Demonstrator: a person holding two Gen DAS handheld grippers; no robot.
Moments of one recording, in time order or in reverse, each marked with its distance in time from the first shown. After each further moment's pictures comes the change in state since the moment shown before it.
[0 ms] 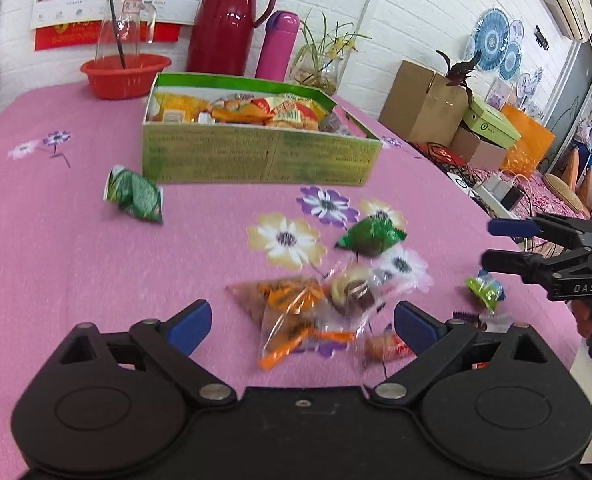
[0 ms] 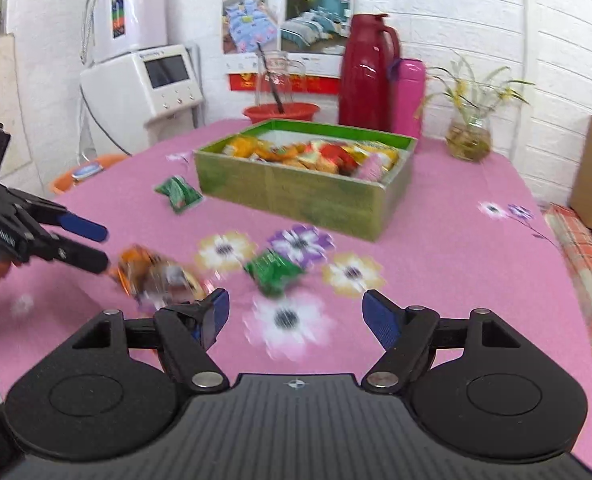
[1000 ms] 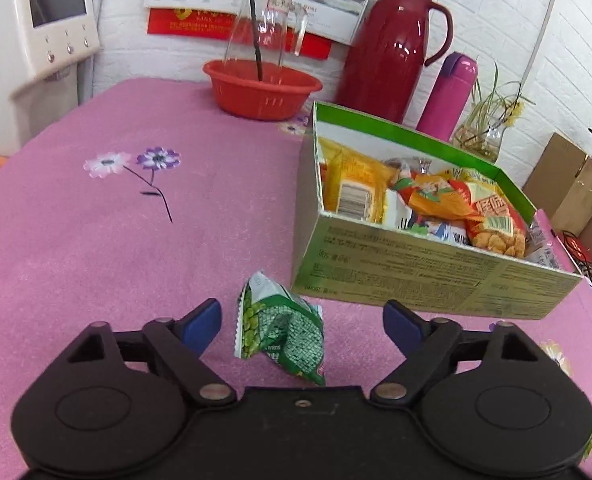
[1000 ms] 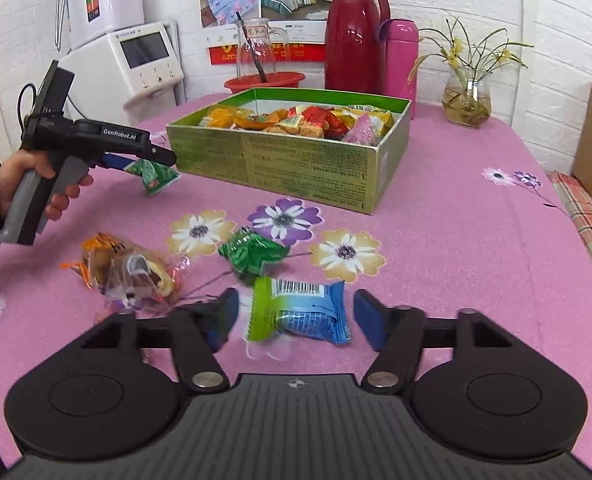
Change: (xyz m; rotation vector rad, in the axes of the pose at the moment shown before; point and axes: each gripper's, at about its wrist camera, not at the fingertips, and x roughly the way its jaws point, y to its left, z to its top) left arm 0.083 0.106 0.082 -0.235 -0.077 0.287; right arm 0.046 -0.006 -0.003 0.029 0.073 -0.006
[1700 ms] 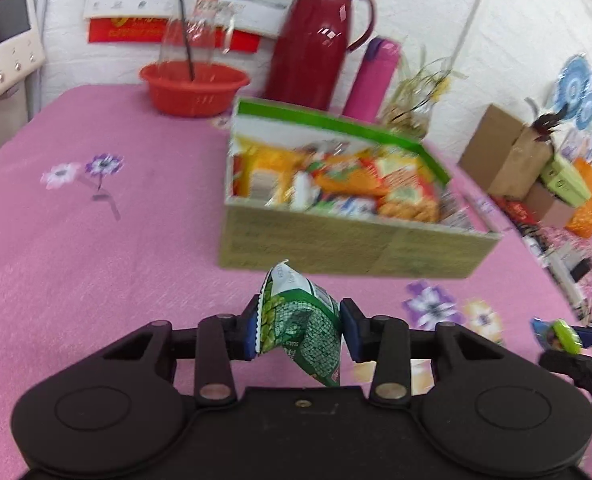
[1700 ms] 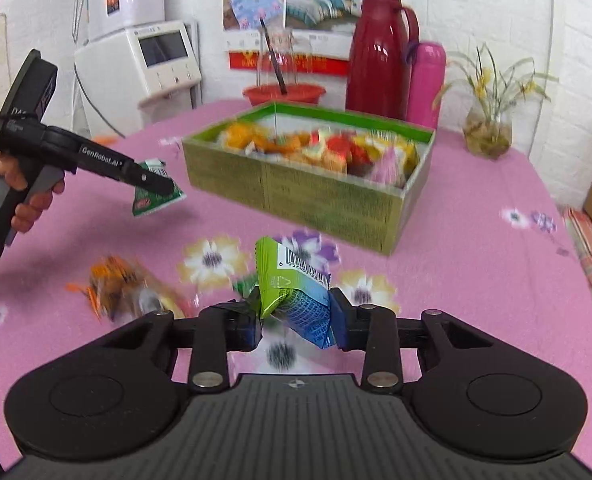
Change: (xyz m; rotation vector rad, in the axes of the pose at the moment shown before) left arm -0.051 -0.035 0.000 0.100 0.023 -0.158; right arm 0.002 0.014 0.038 -0.073 -0.028 0.030
